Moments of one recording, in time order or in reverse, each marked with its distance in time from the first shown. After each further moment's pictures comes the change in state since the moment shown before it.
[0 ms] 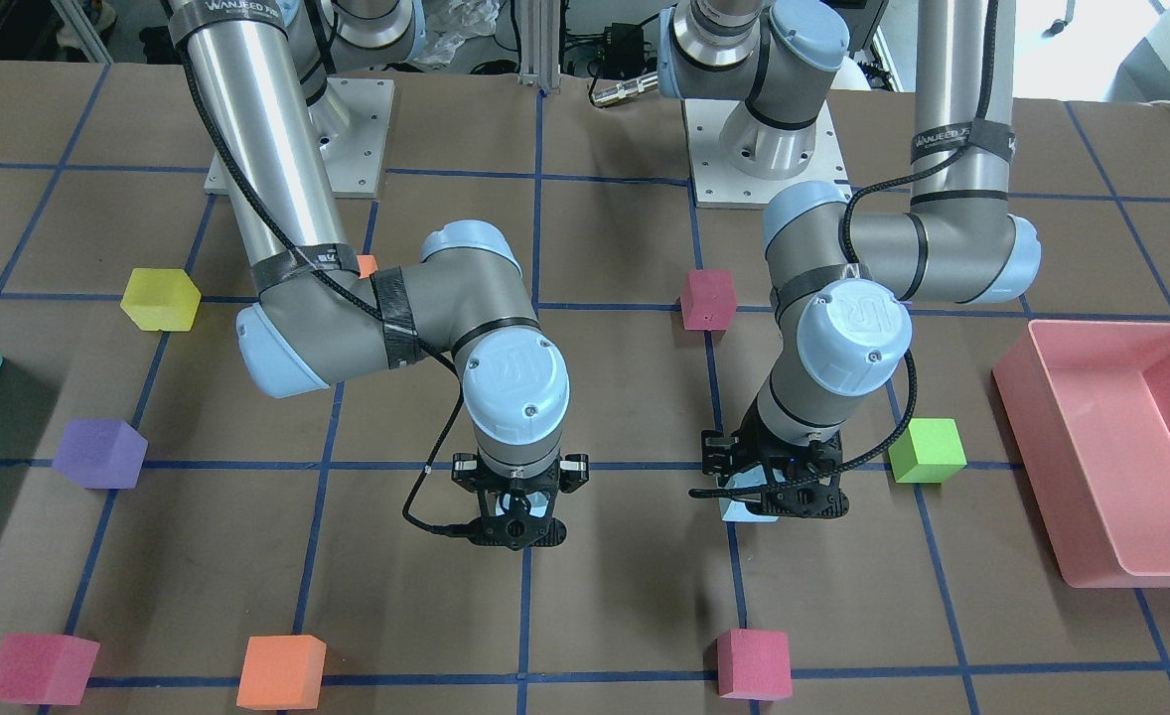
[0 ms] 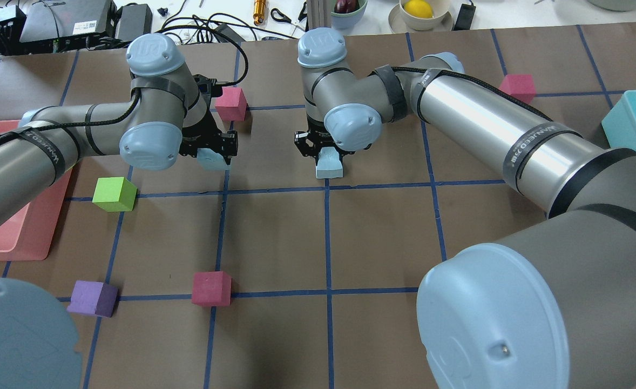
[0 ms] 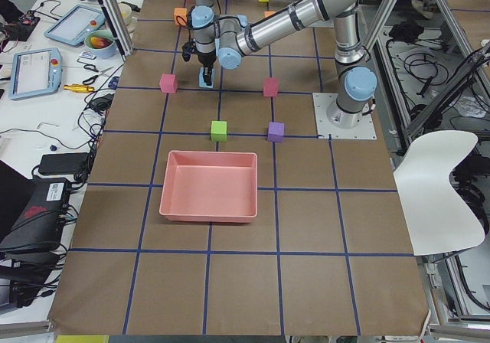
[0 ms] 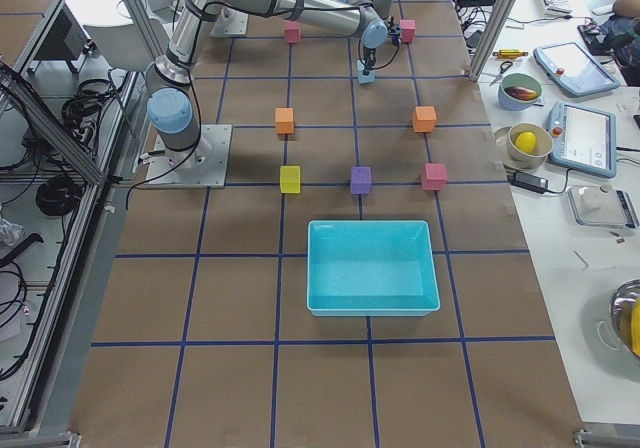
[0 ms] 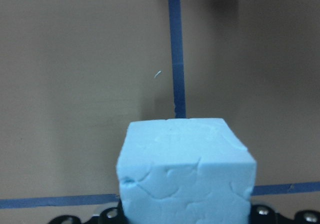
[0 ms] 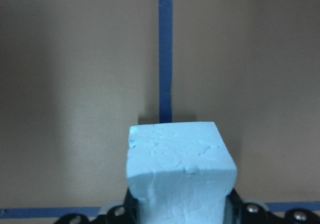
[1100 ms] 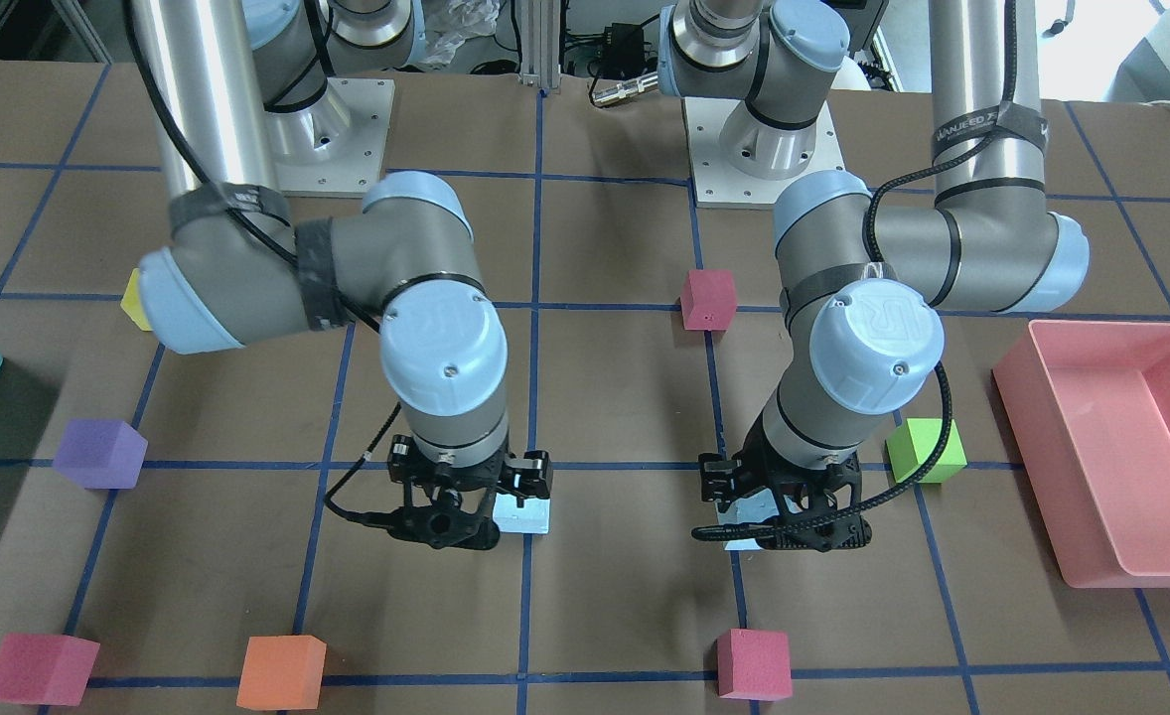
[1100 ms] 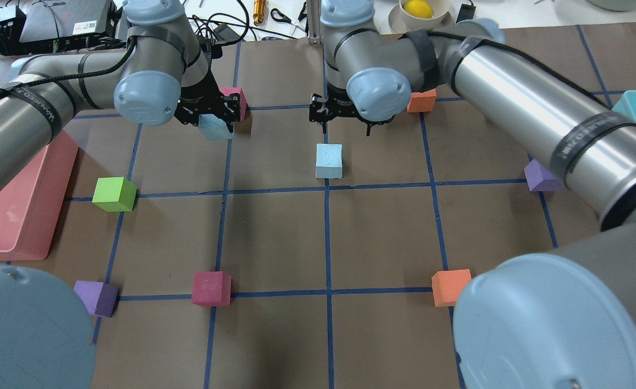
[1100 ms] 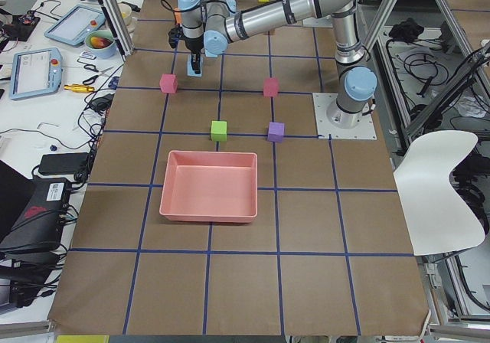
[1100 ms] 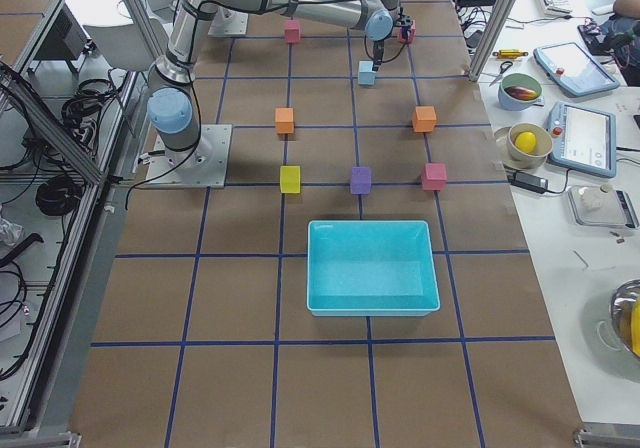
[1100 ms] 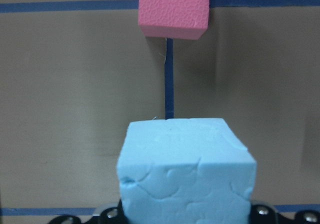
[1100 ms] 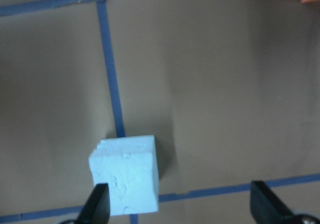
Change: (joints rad) left arm -0.045 -0.037 0.214 -0.172 -0.007 -0.116; right arm -0.103 -0.134 -0.038 0.105 -0.002 0.014
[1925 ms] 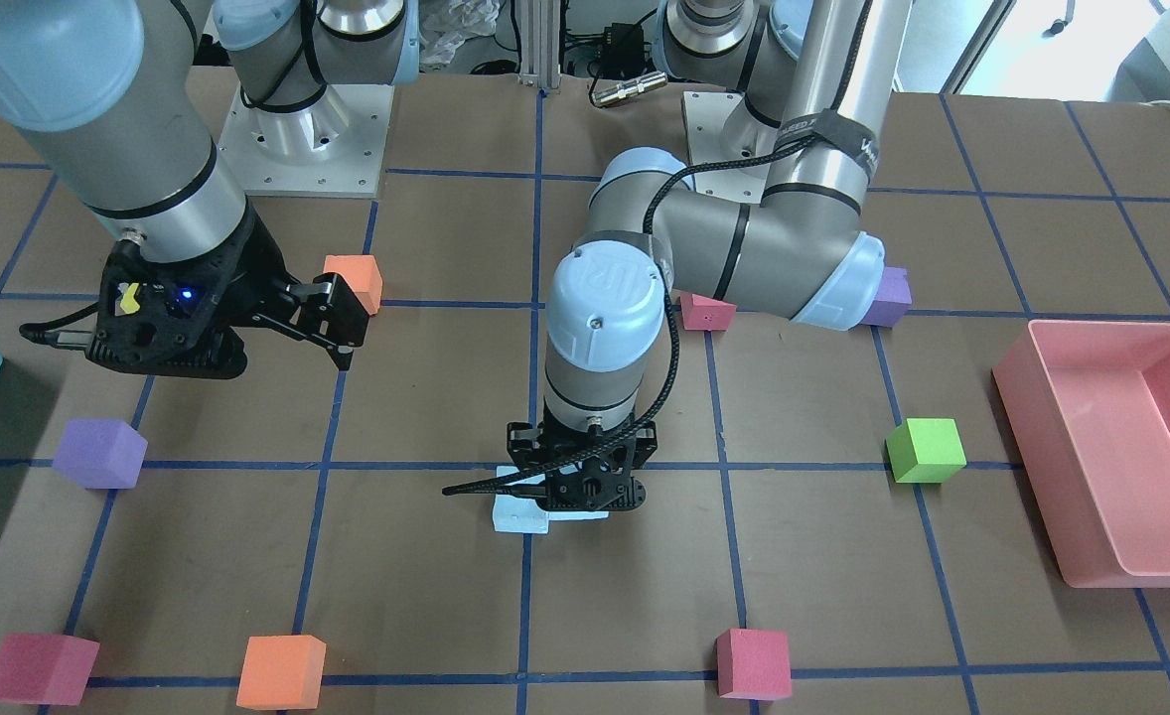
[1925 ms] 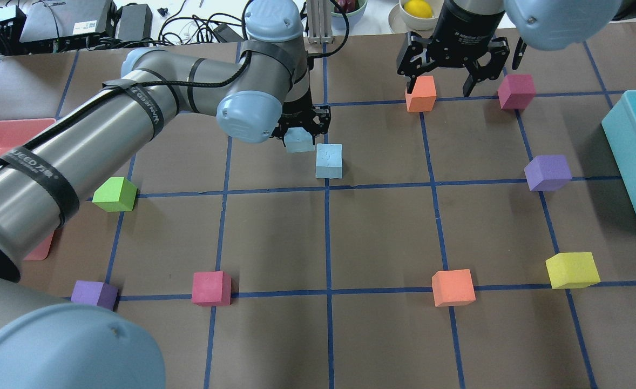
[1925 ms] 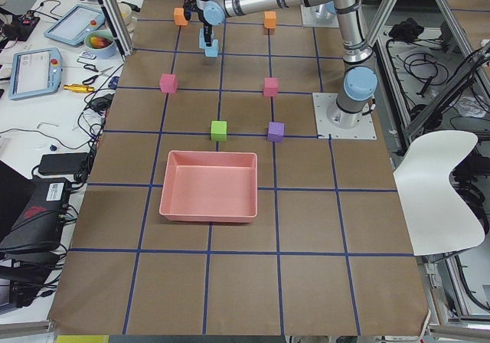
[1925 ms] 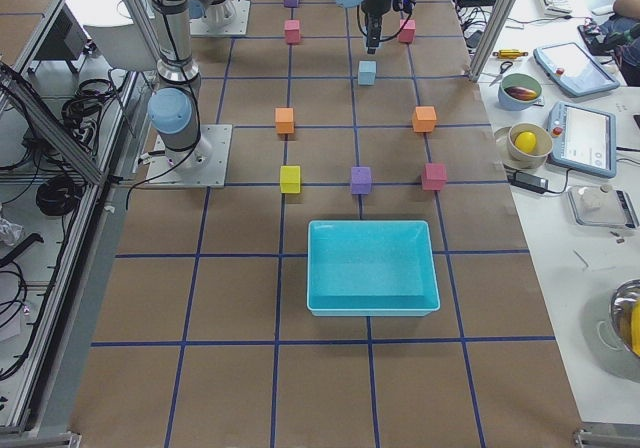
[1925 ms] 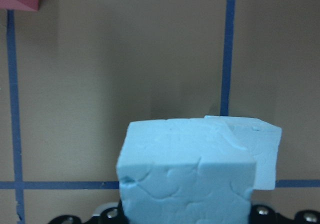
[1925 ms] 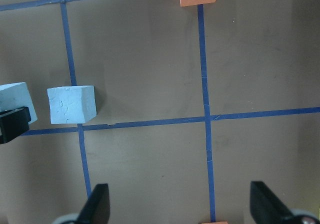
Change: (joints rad) left arm -0.262 -0.085 0.063 0.032 -0.004 -0.267; right arm -0.201 -0.314 0.043 0.268 0.056 -0.261
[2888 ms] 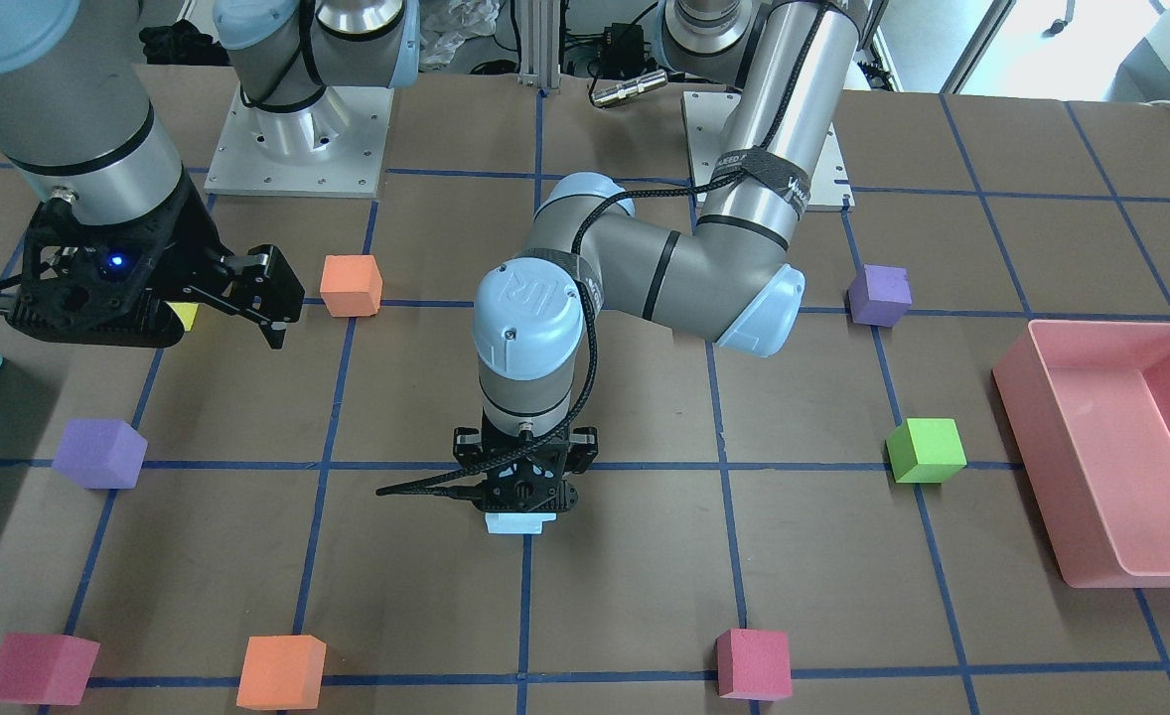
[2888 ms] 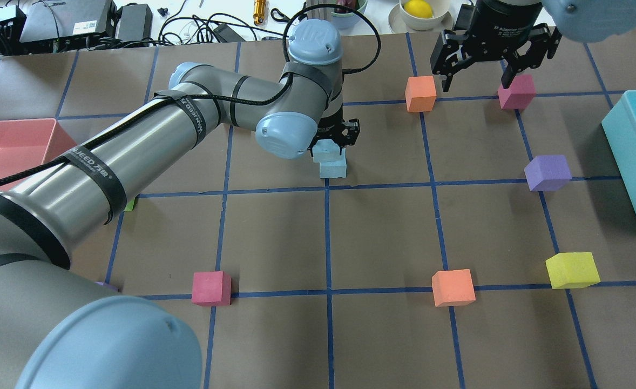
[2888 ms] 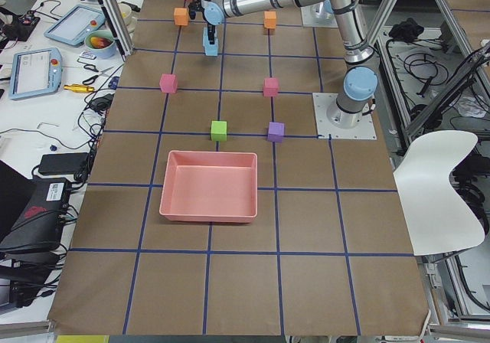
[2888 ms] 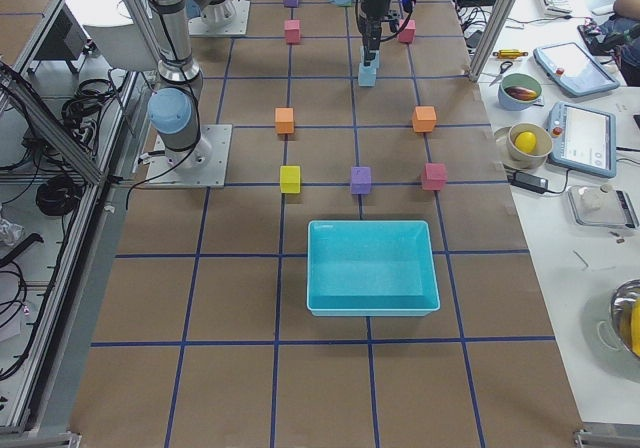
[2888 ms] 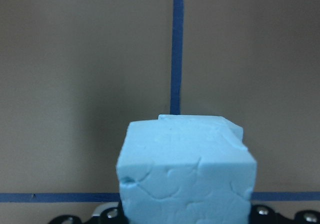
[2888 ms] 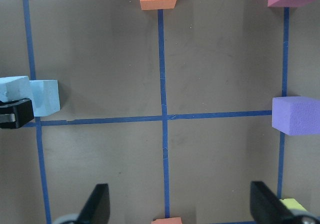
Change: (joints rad) left arm -0.065 -0.055 0.024 0.039 0.002 -0.050; right arm -0.030 -0.038 0.003 0.022 -0.114 -0.112
